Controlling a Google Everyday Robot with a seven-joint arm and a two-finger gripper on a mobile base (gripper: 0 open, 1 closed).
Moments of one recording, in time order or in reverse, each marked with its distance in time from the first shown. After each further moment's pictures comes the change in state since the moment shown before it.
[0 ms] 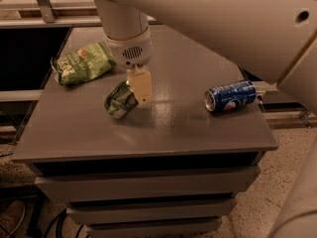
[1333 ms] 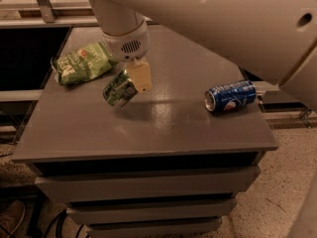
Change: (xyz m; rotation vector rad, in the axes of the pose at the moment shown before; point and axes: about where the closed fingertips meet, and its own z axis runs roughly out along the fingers) arm 0.001 -0.022 -0.016 0.136 0.052 -0.085
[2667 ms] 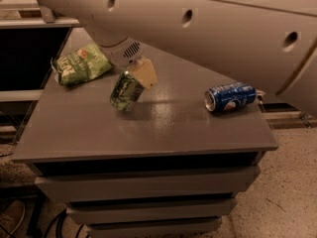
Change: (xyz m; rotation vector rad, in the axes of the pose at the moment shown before) arm 0.005 -0.008 0.000 0.085 0.176 -0.341
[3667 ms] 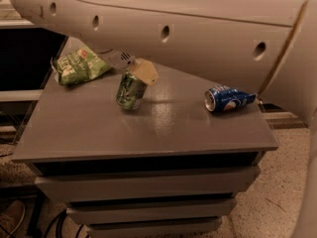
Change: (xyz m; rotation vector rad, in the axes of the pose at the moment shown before) arm 0.007 -0.009 0.007 -0.010 0.132 -0.096
